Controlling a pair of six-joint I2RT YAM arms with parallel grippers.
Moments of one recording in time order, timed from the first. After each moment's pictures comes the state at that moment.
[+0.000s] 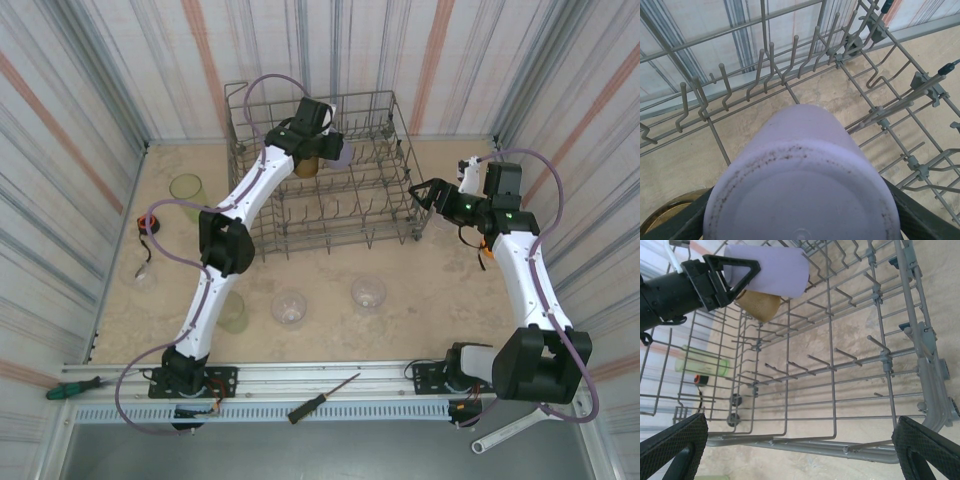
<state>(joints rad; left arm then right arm) -0.52 2.49 2.58 -0.77 -0.03 -0.15 -0.08 1.22 1.05 -0.51 -0.65 0.40</state>
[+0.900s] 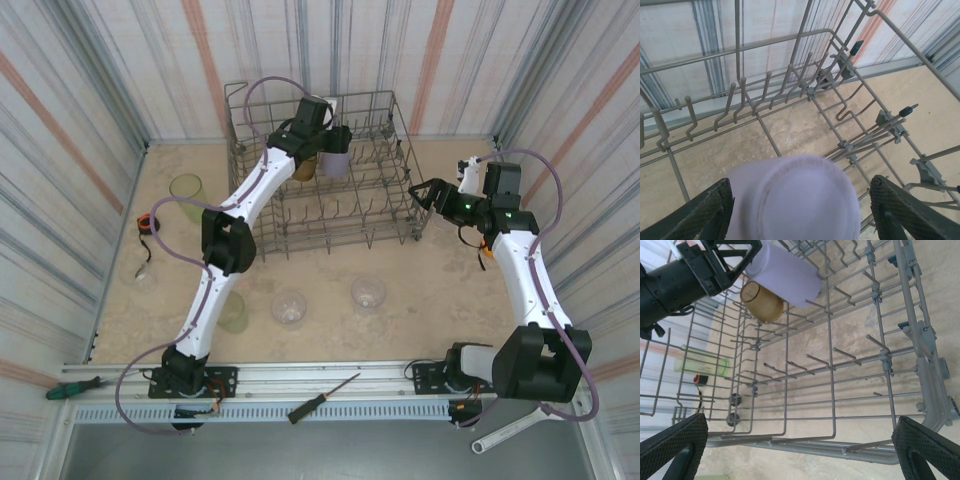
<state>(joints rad) -0.51 2.53 2.58 -0.61 0.07 -0.26 -0.08 1.22 1.05 -0.51 -0.65 0.40</state>
